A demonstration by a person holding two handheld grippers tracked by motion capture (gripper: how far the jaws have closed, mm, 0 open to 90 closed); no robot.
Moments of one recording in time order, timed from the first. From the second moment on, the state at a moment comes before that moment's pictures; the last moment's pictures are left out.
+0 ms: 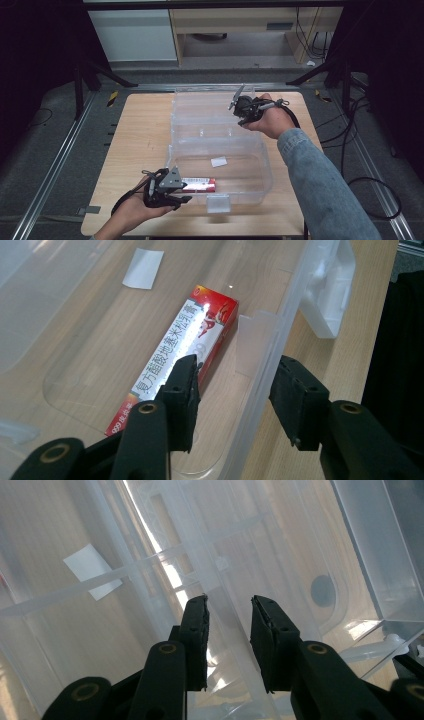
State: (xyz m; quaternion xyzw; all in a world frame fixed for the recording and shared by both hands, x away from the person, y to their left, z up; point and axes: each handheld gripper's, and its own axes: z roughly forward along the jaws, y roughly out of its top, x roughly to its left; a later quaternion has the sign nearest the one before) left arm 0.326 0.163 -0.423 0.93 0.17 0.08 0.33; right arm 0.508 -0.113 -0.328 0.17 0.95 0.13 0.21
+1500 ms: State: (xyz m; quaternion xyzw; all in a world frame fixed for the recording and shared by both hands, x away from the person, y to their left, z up) left arm 0.356 0.150 -0.425 0.93 0.16 0.09 0.32; right arm 0.525 -0.119 -0.316 0.16 0.96 0.13 0.20
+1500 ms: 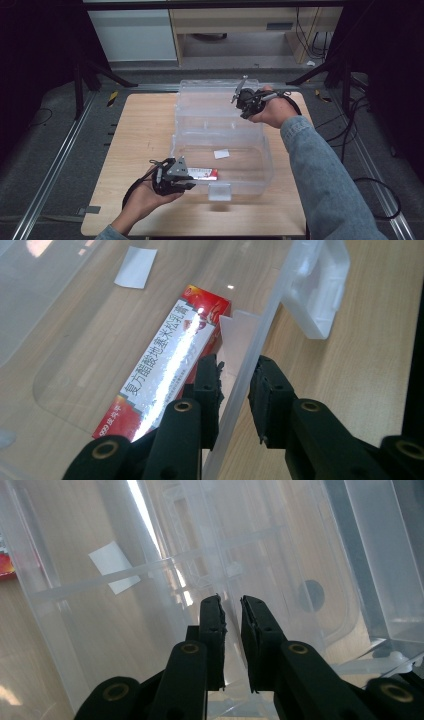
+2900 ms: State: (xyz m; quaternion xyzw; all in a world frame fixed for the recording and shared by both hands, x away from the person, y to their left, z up) left arm 0.356 0.147 -0.426 0.92 0.18 0.10 0.32; right arm 0.458 -0.126 -0.288 0.12 0.96 0.17 0.20
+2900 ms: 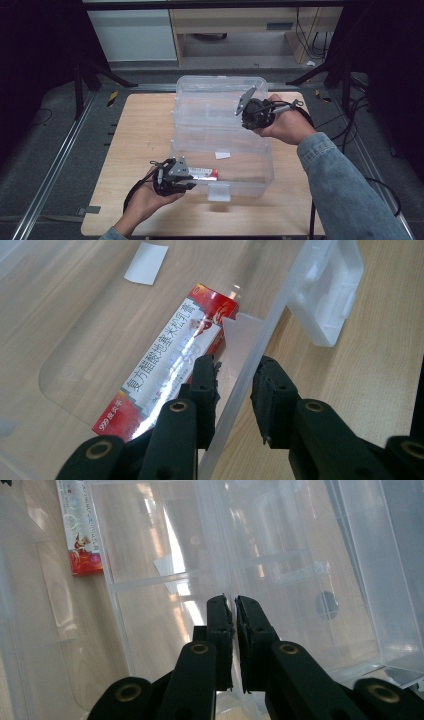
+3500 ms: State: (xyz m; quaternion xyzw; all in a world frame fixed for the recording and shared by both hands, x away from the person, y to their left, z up) left arm 0.365 0.134 -0.427 0.92 0.19 0.11 0.33; right arm 0.478 -0.130 -0.287 0.13 0.96 0.17 0.20
